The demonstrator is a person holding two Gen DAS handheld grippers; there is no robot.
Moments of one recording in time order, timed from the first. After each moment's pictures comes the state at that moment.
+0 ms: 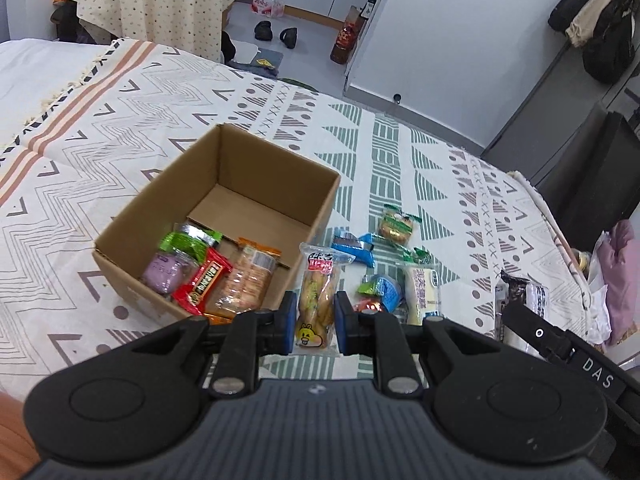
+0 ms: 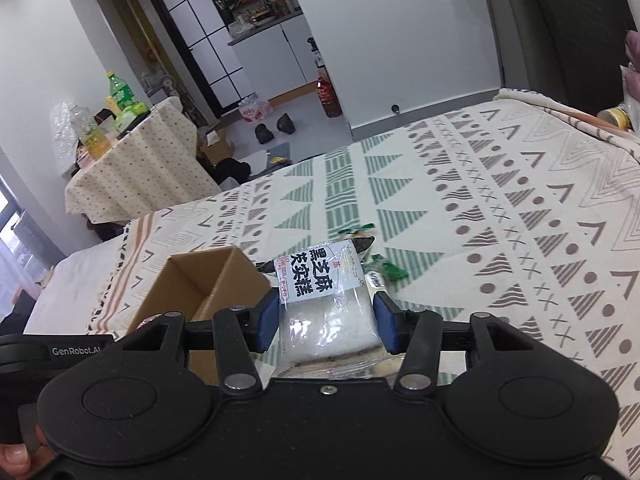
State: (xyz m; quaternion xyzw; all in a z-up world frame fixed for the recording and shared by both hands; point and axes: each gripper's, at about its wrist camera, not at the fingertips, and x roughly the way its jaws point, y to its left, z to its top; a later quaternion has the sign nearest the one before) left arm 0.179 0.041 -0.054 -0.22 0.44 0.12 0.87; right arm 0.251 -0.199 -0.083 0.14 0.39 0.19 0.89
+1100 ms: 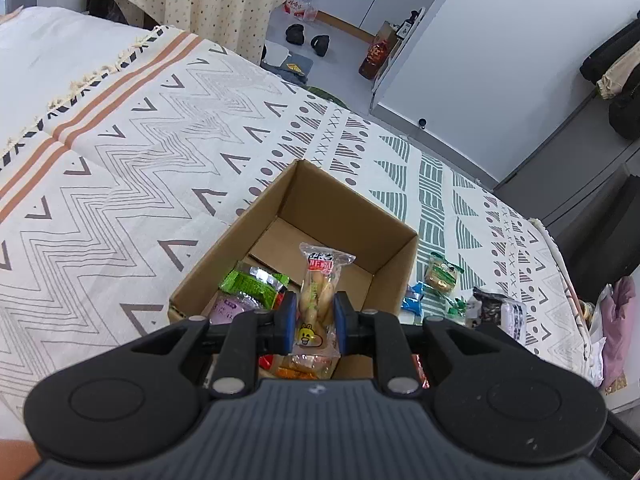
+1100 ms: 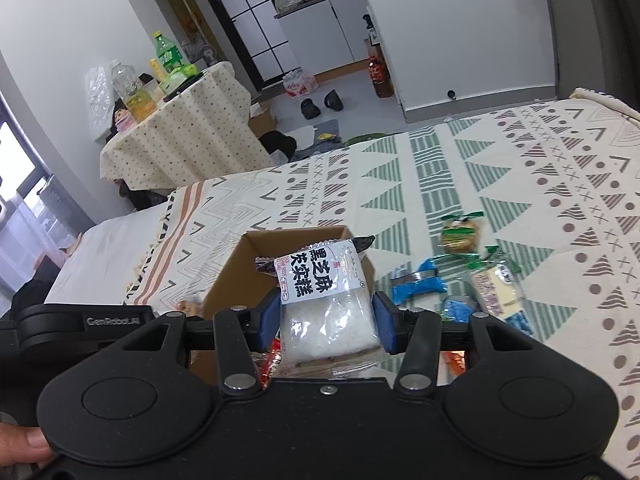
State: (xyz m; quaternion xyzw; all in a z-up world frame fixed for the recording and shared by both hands) left arm 0.184 0.140 -0.062 -0.27 0.42 0.13 0.85; right arm 0.251 -0.089 -0.076 0.11 0.40 0.25 0.87
